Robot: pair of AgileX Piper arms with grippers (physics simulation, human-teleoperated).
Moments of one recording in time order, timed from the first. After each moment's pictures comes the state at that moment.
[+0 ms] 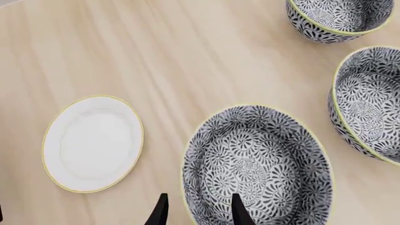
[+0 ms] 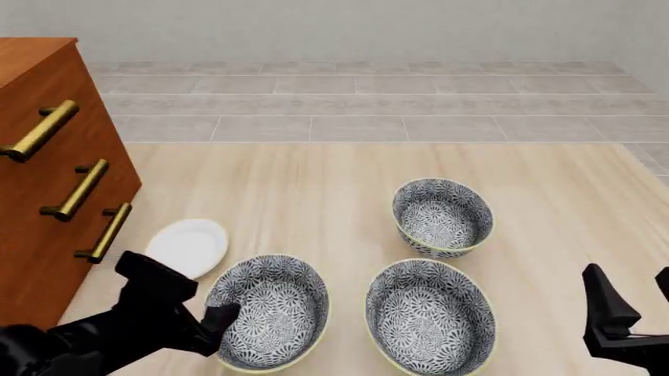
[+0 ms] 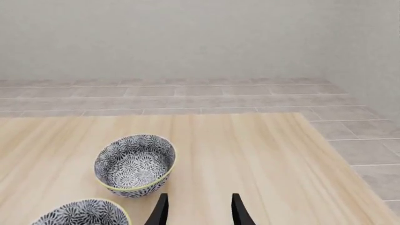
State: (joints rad) left arm -0.50 1.13 -0.25 -0.10 -0.03; right arm -0.07 0.18 0.00 -0.09 -0.02
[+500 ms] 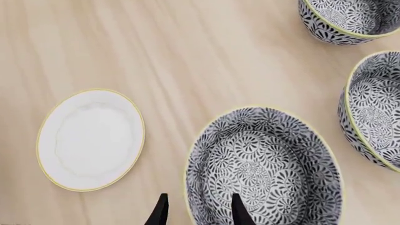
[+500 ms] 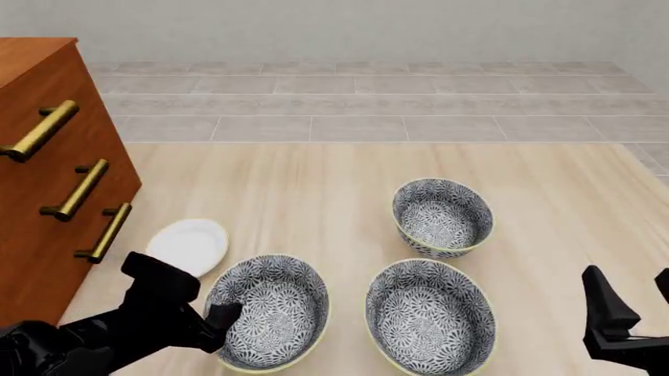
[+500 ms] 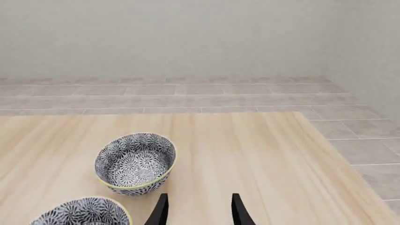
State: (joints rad) left arm -0.49 1.21 -0.25 -0.16 -0.06; right arm -0.06 0.17 0.00 -0.07 -0.02
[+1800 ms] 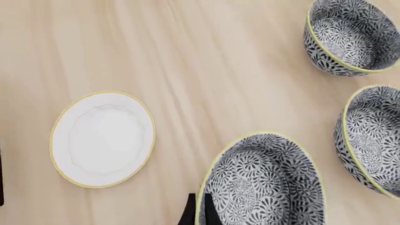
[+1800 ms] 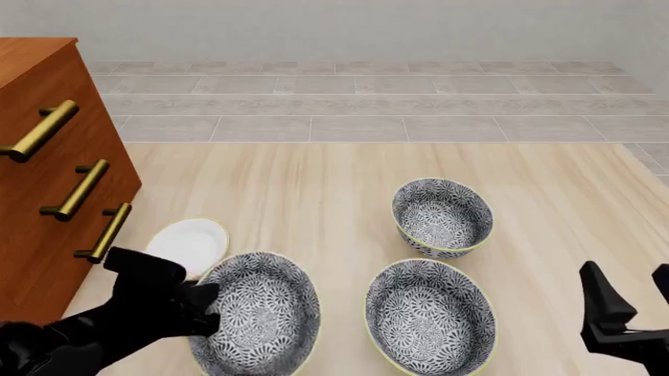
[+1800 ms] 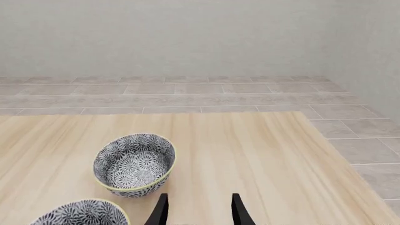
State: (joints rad) left arm -0.46 1.15 -0.25 -0.16 -0.12; right arm -0.06 0.23 0.00 -0.14 -0.02
